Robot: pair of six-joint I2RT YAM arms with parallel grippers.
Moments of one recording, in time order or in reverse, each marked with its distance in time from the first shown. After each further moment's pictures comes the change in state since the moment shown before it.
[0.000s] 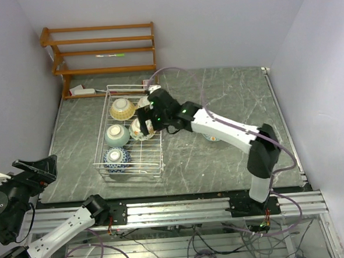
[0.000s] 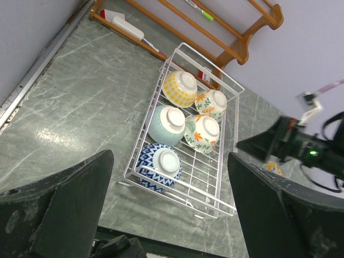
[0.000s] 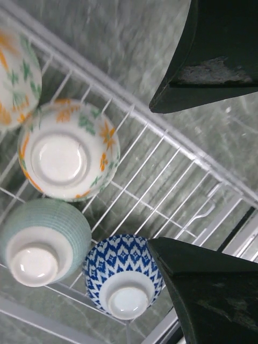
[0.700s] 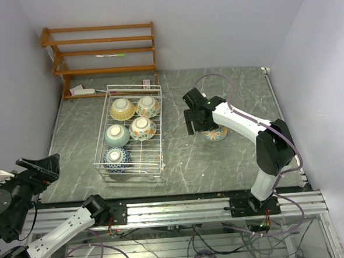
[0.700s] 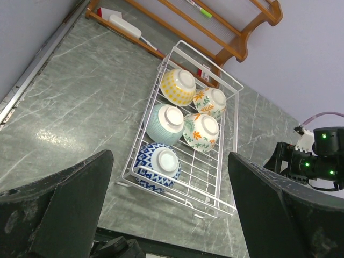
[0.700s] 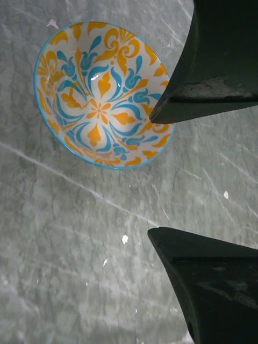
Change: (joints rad) left arm -0.005 -0.002 -0.024 0.024 0.005 0.008; right arm -0.319 -0.132 -0.271 -0.297 0.175 0.013
